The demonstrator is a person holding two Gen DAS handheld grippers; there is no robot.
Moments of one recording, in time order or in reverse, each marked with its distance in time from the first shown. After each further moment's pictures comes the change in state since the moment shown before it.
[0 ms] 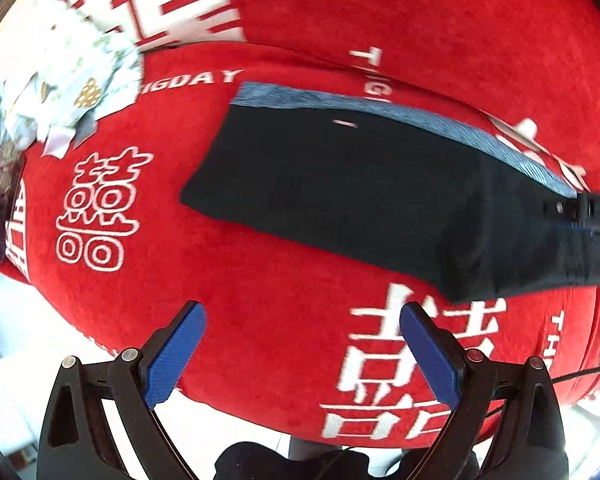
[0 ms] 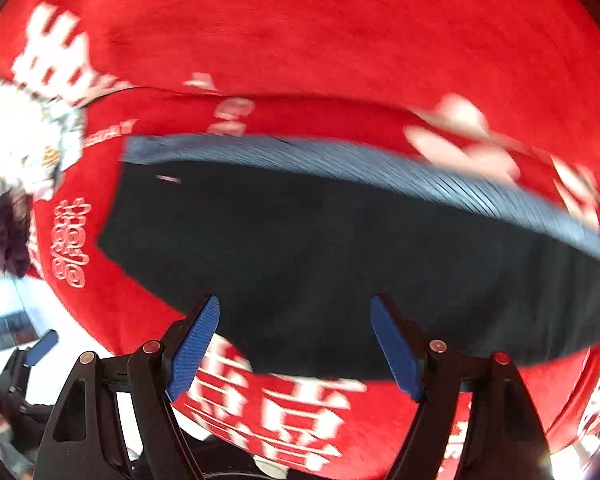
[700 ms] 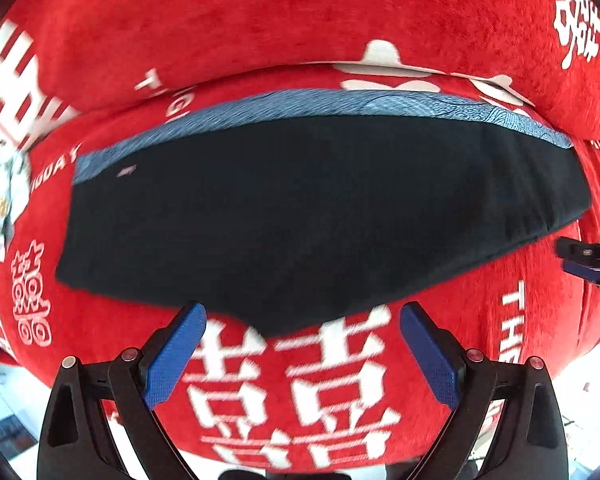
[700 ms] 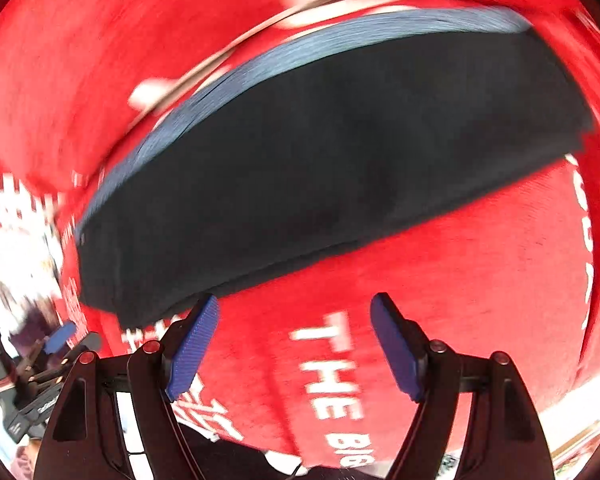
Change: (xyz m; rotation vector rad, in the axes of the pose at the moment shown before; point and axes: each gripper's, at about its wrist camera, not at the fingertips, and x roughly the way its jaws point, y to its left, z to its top) left arm 0.032 -0.194 0.009 0.300 0.003 -0.035; right arm -0.015 -0.263 -0.124 0.492 -0.135 0.207
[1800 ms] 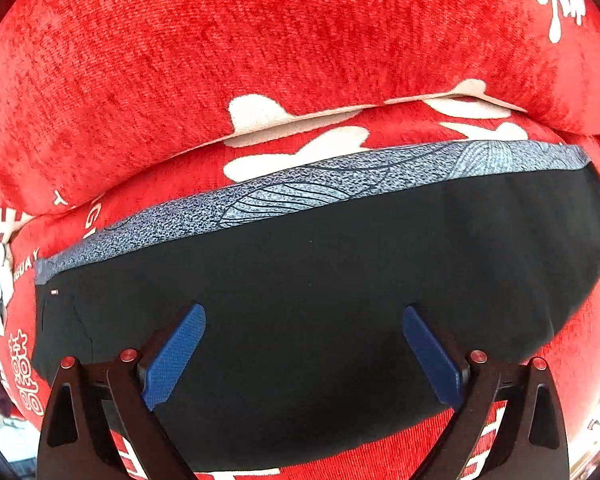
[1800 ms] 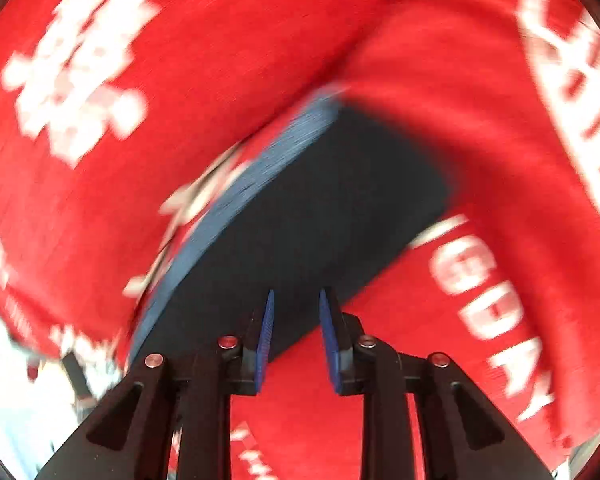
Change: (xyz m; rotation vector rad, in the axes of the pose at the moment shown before) left arm 0.052 -0.117 0.077 0.119 -0.154 0.072; right arm -0.037 -0.102 0.049 0.126 -0.251 0.265
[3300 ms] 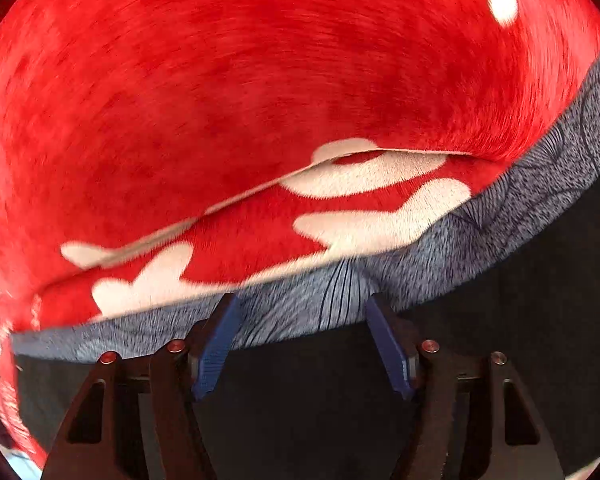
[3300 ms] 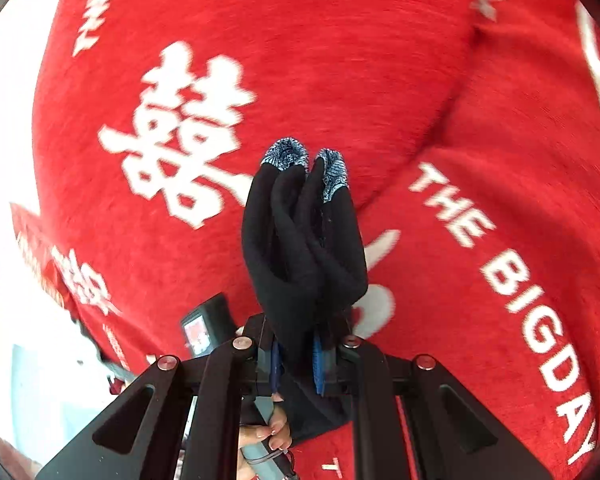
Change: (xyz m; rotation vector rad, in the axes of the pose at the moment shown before) left arm 0.021 -0.098 0.120 0.046 -0.081 -0.062; right arm -0.049 -0.002 0.043 0.020 -0.220 0.338
